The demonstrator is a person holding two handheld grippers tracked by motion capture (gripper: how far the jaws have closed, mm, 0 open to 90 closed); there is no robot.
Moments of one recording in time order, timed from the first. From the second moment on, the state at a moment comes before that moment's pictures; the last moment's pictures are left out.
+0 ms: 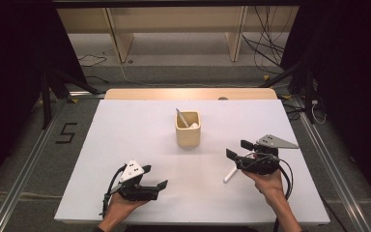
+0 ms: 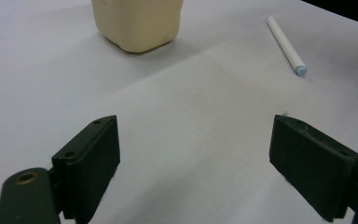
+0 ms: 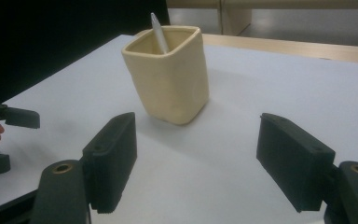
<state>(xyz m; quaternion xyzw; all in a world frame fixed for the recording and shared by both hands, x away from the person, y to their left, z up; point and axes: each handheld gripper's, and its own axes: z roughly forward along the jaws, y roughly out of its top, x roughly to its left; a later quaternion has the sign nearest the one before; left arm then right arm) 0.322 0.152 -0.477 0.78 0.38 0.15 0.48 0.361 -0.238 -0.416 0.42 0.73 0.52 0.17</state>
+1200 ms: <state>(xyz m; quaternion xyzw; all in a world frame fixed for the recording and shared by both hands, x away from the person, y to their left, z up) 0.347 0.094 -0.464 0.81 0.35 0.10 0.45 0.309 -0.260 -0.438 0.42 0.72 0.52 0.19</state>
